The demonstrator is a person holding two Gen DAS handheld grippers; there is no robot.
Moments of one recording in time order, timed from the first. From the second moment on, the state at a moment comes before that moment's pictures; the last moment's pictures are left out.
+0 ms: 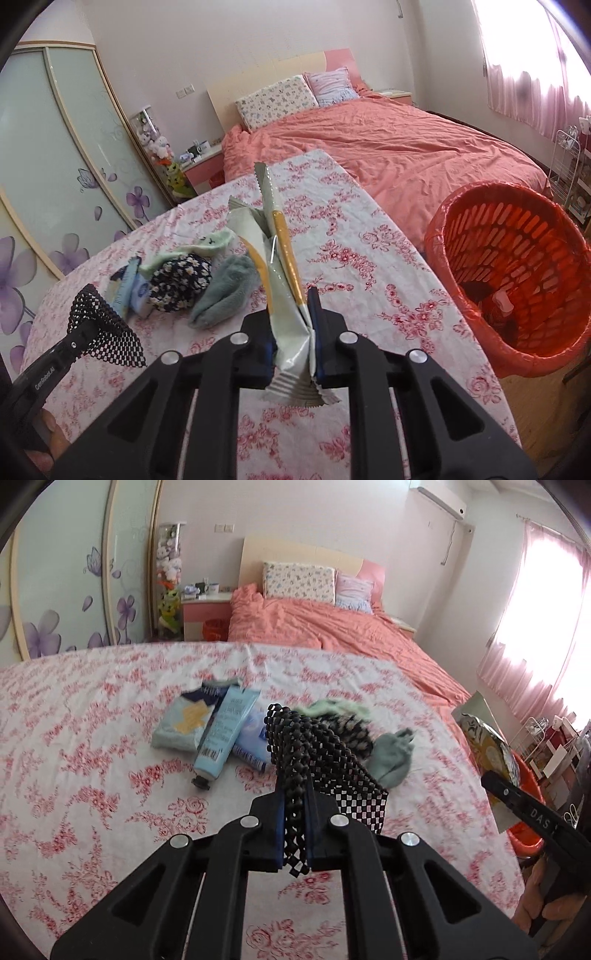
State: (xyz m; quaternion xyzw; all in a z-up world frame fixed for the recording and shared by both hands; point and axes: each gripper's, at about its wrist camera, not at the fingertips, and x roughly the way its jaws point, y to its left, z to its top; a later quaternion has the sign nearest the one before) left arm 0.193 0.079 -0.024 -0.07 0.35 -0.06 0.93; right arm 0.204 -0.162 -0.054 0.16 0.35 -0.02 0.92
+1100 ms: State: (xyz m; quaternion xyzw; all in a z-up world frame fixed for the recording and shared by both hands) left arm 0.191 -0.095 0.026 0.01 0.30 -0.21 0.93; right arm 0.119 -0.294 0.001 0.22 0.26 -0.11 0.93
